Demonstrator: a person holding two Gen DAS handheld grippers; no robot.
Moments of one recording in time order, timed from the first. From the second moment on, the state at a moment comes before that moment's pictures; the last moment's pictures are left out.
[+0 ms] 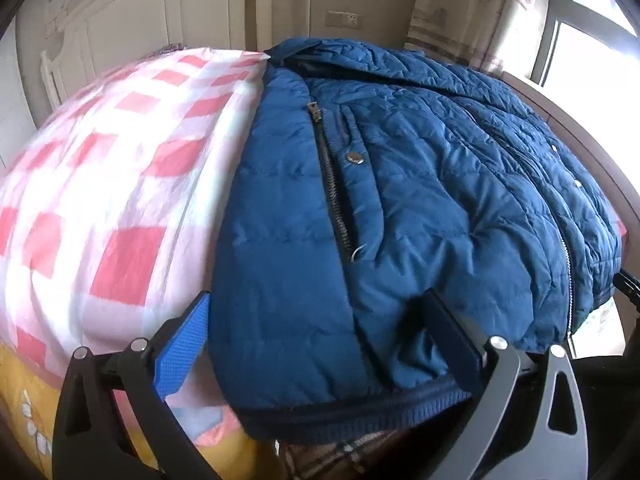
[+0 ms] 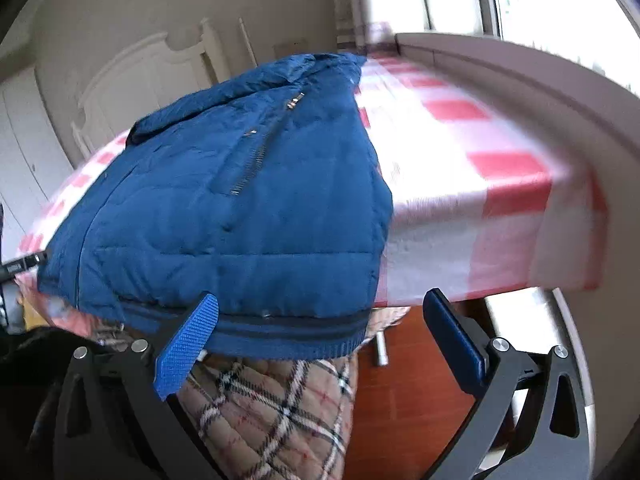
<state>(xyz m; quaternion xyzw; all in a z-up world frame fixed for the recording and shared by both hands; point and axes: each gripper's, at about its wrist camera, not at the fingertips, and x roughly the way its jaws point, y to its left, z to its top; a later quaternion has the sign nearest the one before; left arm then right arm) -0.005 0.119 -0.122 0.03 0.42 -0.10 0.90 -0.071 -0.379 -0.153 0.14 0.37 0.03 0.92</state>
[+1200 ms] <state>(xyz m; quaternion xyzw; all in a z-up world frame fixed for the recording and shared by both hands) -0.040 0.178 -0.038 -0.18 0.31 -0.24 0.90 -0.118 -0.343 -0.010 0.18 0.12 0.19 0.96</state>
